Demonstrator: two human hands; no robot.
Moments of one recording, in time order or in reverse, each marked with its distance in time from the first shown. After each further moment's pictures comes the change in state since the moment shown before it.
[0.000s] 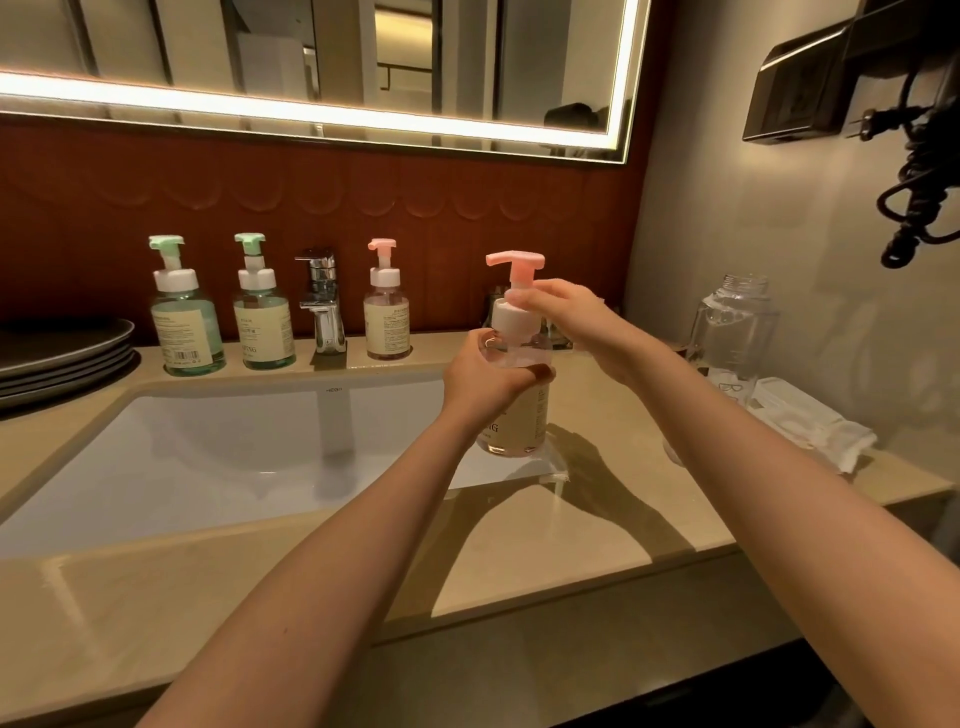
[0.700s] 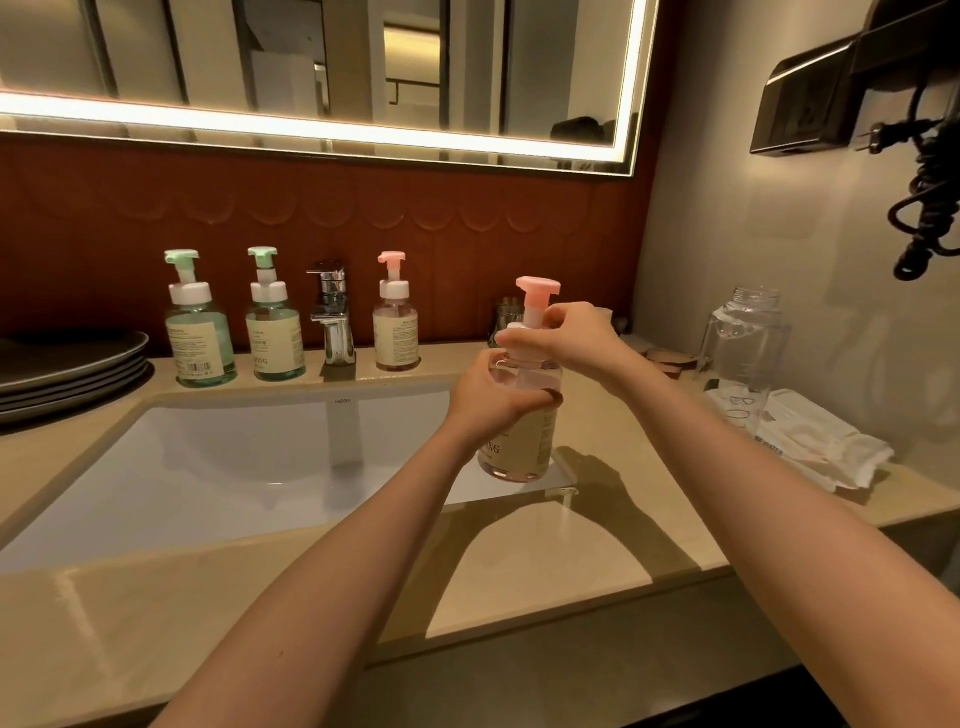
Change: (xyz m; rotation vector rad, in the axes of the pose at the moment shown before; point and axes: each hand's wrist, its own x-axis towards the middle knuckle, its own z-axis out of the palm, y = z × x) left_hand -0.001 -0.005 -0.005 0.073 -0.083 -0.017; right_hand 0.011 0.007 0.013 -0.173 0.120 0.066
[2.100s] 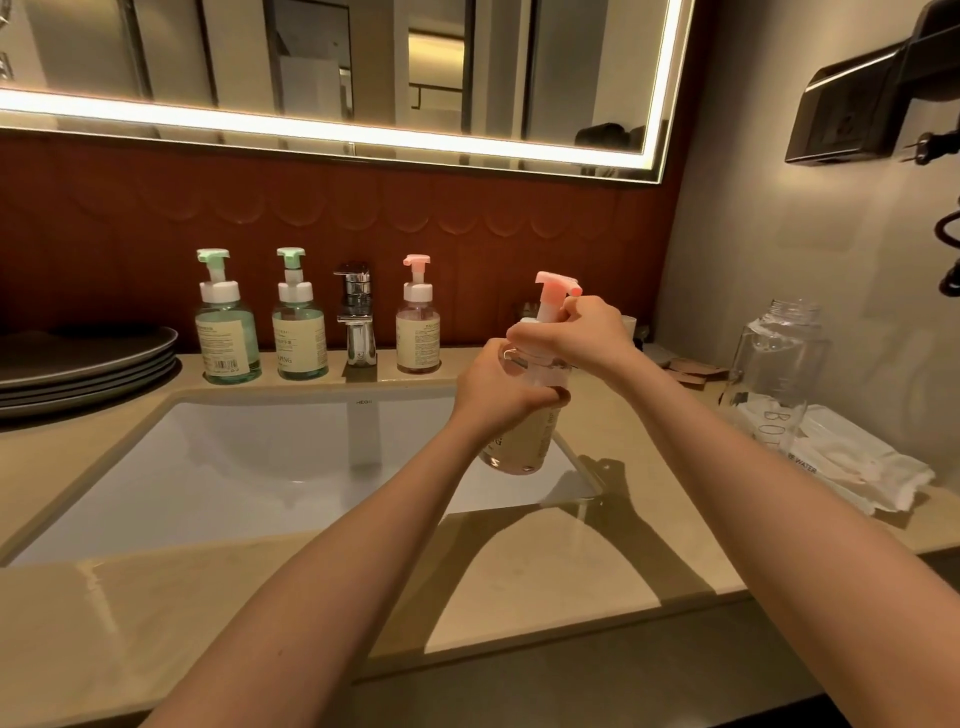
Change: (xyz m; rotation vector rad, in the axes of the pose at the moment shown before) left_hand 0.008 0.001 -0.020 0.090 0.071 0.063; right_hand 0.003 -0.021 0.009 -0.129 0.088 -0.055
